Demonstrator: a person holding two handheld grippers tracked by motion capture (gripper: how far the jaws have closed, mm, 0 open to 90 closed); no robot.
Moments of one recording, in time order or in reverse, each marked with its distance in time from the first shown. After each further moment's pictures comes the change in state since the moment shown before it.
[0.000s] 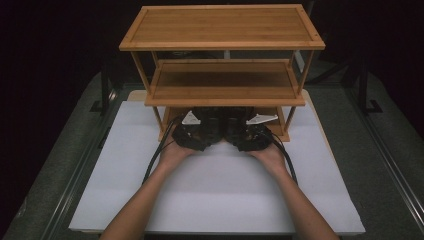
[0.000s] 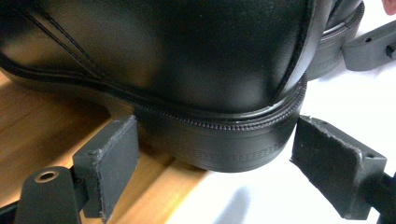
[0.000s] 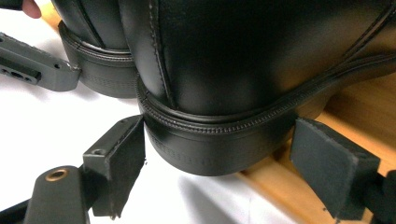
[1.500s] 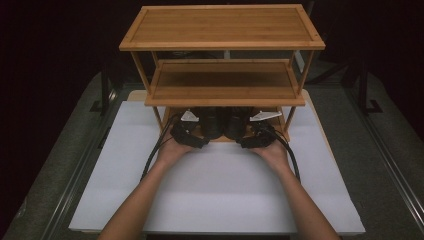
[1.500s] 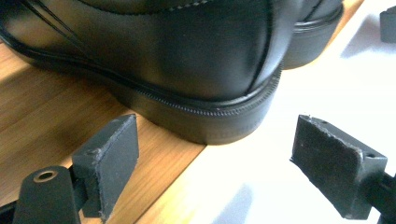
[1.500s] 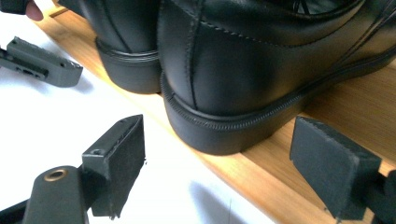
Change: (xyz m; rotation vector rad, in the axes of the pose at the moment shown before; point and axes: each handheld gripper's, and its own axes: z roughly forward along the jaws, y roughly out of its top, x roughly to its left) left arm 0.009 -0.001 -0.004 0.039 0.002 -0.033; right arm -0.010 0.004 -0.007 0.001 0.008 0.014
